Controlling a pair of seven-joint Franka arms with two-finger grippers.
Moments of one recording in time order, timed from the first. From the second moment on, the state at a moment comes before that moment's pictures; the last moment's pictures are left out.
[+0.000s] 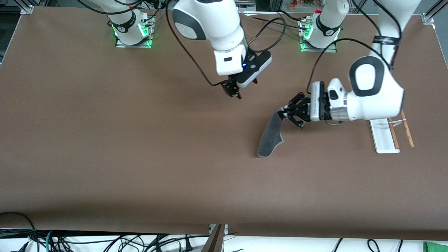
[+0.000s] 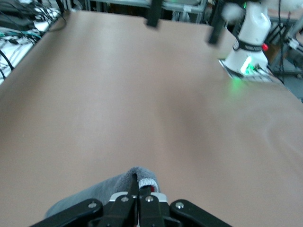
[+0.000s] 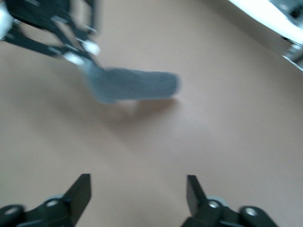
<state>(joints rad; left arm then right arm) 0.09 0.28 -0.26 -1.86 -0.88 1.92 1.87 0.40 0.57 0.61 -1.23 -0.33 2.03 0.23</state>
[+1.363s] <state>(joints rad) 0.82 0.50 -0.24 -1.39 -0.16 1.48 2.03 -0.01 0.20 0.11 -1.30 -0.12 1.43 0.14</state>
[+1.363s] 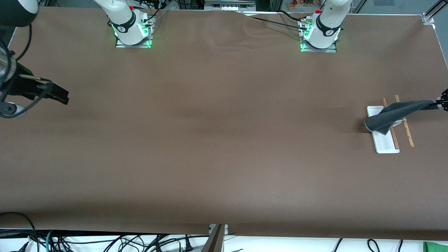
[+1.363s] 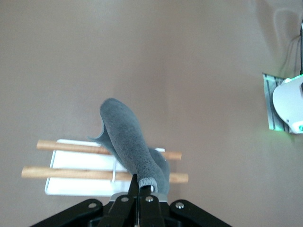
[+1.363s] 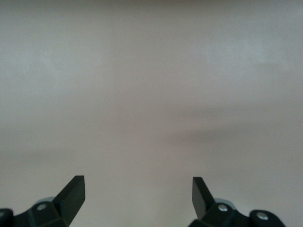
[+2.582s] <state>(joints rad) 0.86 0.78 -0.18 -1.27 -0.15 1.73 2.18 -0.02 0.17 0.13 -1.32 -0.05 1.32 0.05</state>
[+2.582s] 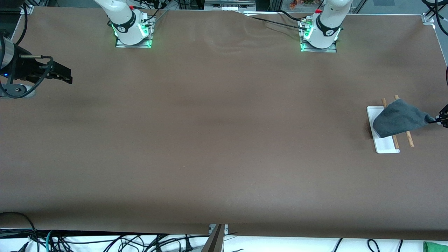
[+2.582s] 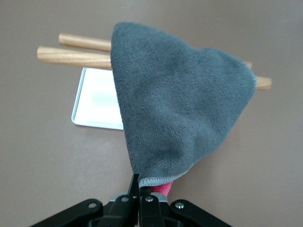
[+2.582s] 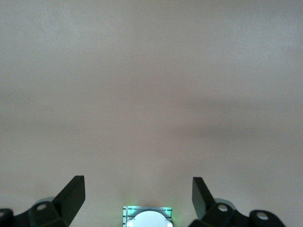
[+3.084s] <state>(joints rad) 0.86 0.80 -0.19 -1.23 -0.18 1.75 2.14 -0.02 0.17 0.13 -1.32 -0.05 1.32 0.03</state>
